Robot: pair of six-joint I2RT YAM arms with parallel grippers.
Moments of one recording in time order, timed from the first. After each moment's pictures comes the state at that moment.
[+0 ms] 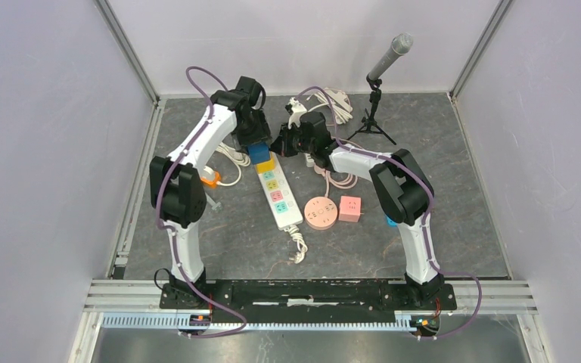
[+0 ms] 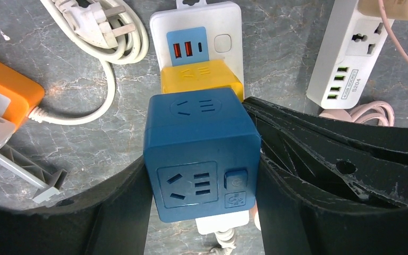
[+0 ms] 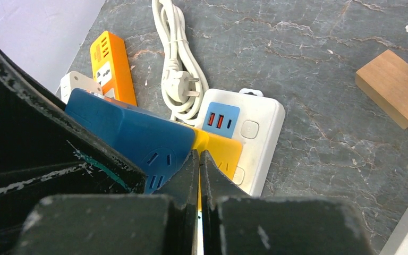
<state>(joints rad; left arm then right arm) -0.37 1.99 1.87 -1.05 -0.05 -0.62 0.63 2.16 1.49 0.26 -0.32 0.44</state>
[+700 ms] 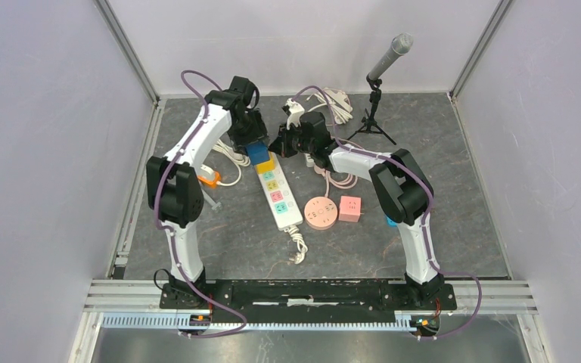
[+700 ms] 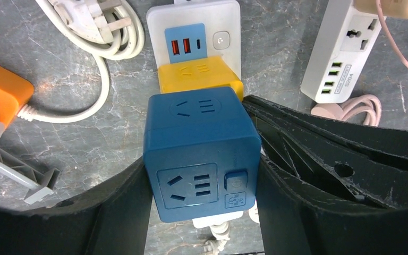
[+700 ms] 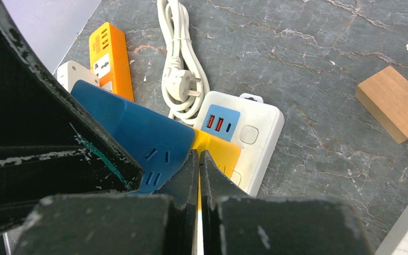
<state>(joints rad) -0.33 2.00 1.88 -1.07 0.02 -0.62 0.63 2.16 1.49 0.27 -0.34 0.36</state>
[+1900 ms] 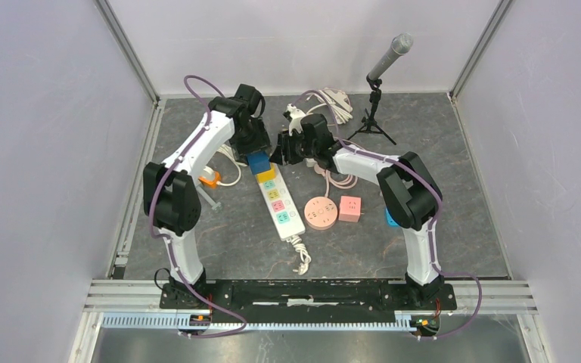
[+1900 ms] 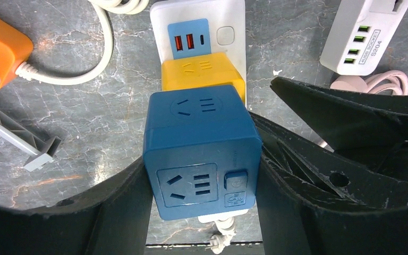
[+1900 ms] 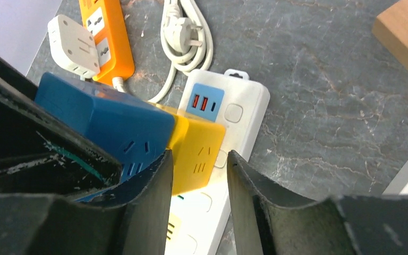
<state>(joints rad) -0.38 1.91 1.77 -1.09 -0.02 -0.66 0.64 2.08 1.44 0.13 -0.35 0.34</state>
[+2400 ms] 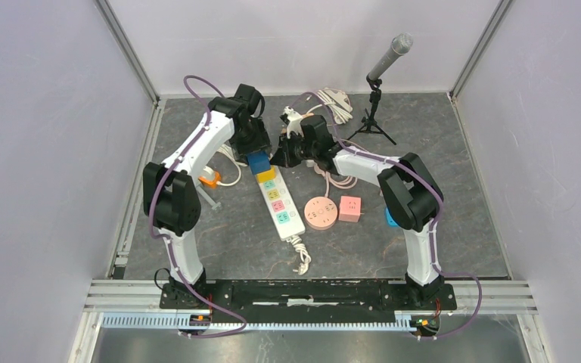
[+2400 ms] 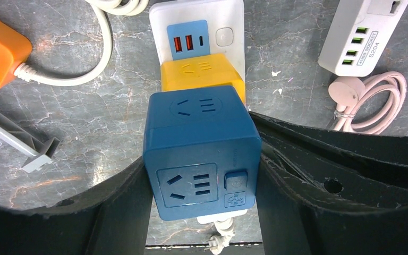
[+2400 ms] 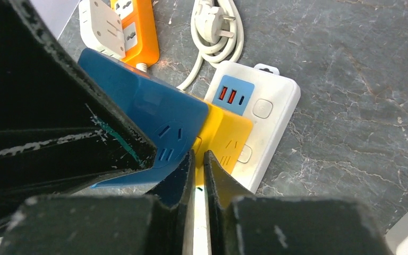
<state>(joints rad) -0.38 1.91 1.76 -1.08 -0.01 -0.66 0.64 2.07 1.42 0.11 -0.43 0.33</state>
